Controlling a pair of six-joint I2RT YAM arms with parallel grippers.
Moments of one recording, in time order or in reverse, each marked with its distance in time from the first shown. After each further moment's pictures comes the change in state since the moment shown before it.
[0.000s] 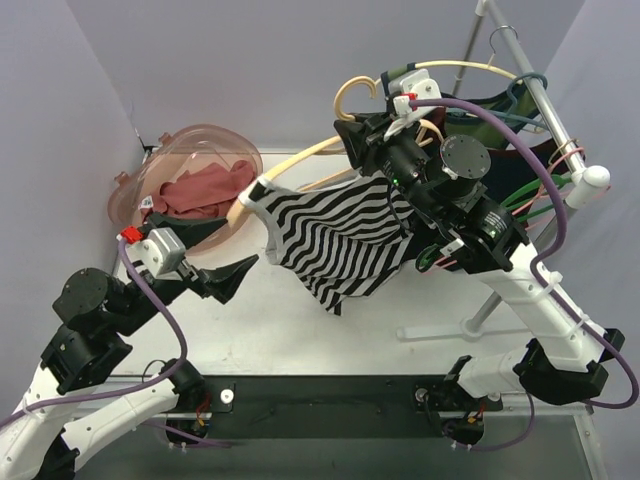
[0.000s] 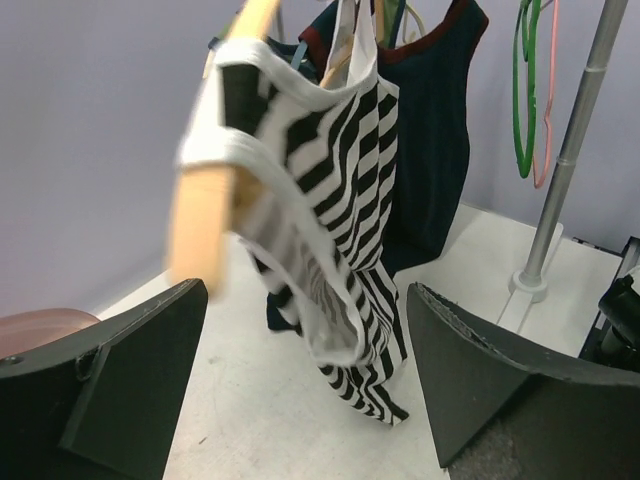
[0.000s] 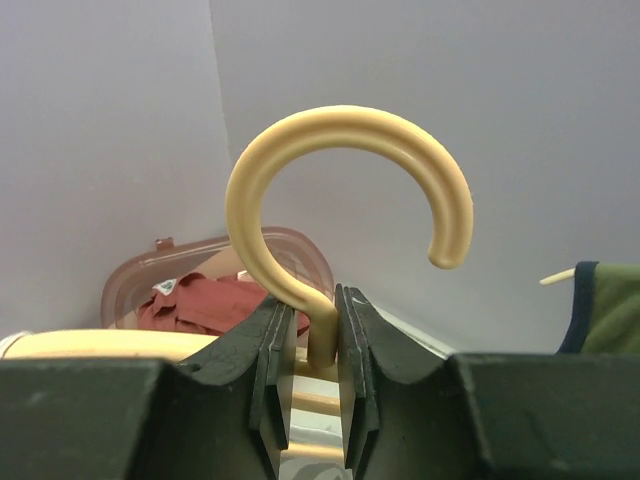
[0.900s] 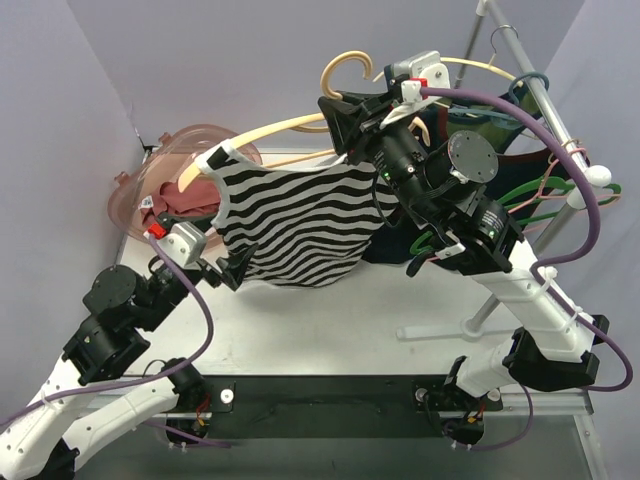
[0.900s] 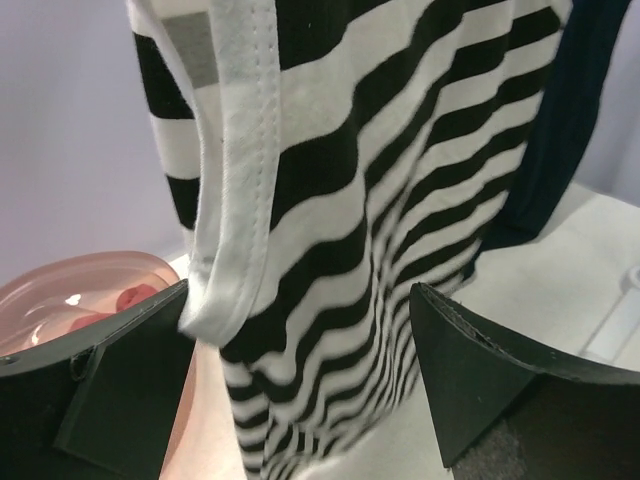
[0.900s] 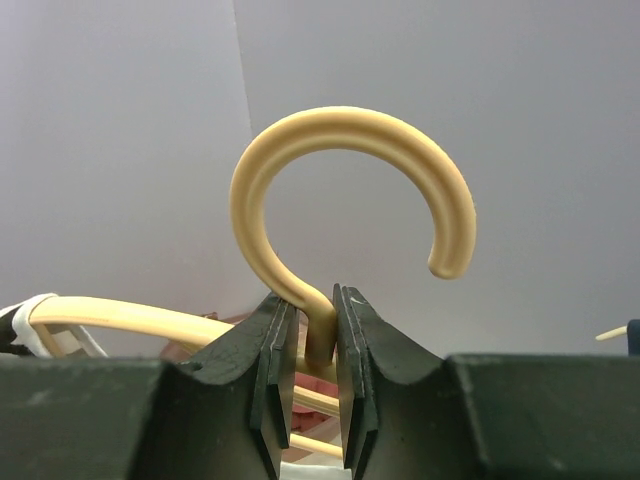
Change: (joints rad) left arm -0.001 -0.019 -0.120 0.055 -0.198 0.068; right arm 0.145 0.109 0.226 0.053 0.136 -0.021
